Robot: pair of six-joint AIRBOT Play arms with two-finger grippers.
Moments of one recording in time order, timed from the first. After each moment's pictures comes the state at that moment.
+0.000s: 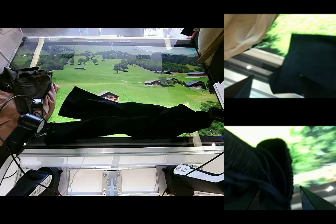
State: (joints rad) left arm -0.21 -0.84 0.59 1.98 -1.19 -2.06; right arm -0.81 -1.33 1.14 -1.39 1.20 1.04
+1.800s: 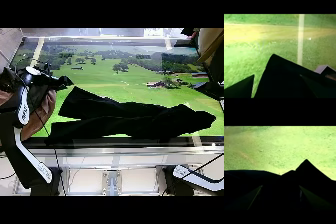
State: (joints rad) left arm 0.18 -2.04 1.79 0.85 -1.14 -1.17; right arm -0.62 -1.24 1.33 -1.08 1.33 1.17
